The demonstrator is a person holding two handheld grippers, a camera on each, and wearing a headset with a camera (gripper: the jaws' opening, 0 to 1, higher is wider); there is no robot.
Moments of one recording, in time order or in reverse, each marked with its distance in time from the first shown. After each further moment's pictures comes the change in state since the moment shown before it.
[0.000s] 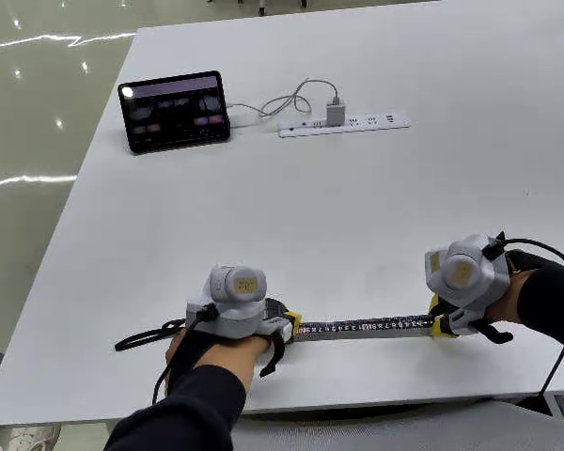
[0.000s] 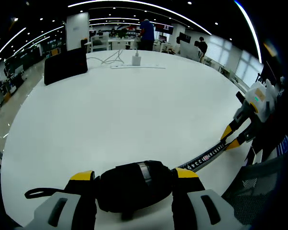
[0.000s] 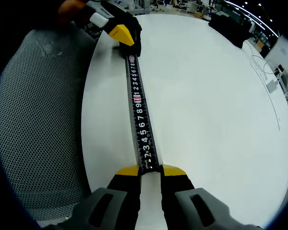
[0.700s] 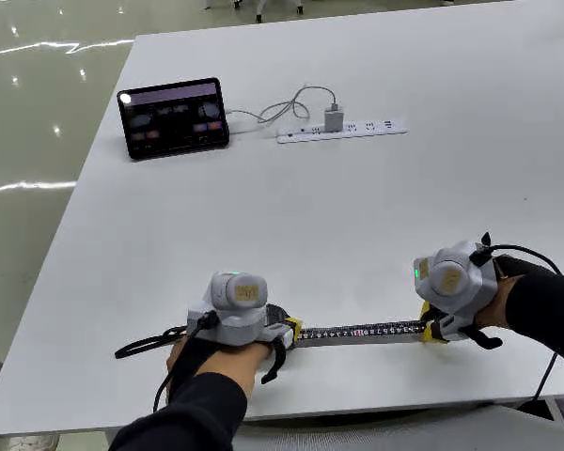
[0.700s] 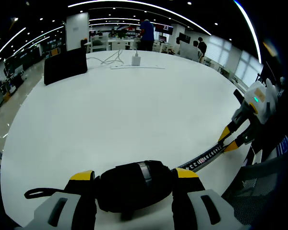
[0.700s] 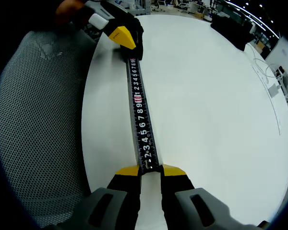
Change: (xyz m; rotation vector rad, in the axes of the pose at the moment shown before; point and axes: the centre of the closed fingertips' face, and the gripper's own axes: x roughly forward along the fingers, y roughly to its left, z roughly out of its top) left arm 0.000 -0.001 0.000 -0.001 -0.003 -0.005; right arm 0.004 0.002 0.013 -0.010 -0.007 -0.002
